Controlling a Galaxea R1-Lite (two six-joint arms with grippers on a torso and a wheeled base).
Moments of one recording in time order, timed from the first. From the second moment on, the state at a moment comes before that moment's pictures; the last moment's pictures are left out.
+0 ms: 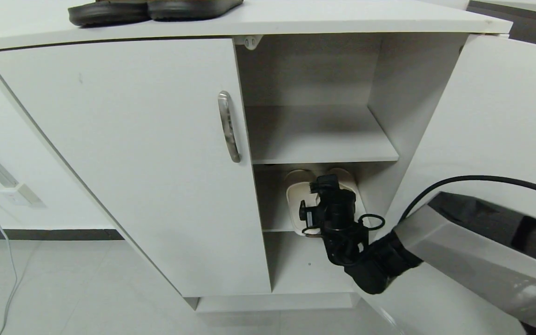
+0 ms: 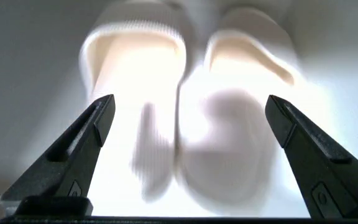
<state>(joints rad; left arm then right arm) 0.00 0.00 0.00 0.01 0.00 0.01 0.71 2.36 -1.25 -0.98 -0.64 0.01</state>
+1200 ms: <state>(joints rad) 0.00 0.00 0.00 0.00 0.00 0.00 0.85 1.97 -0.76 -1.10 -0.65 0.01</state>
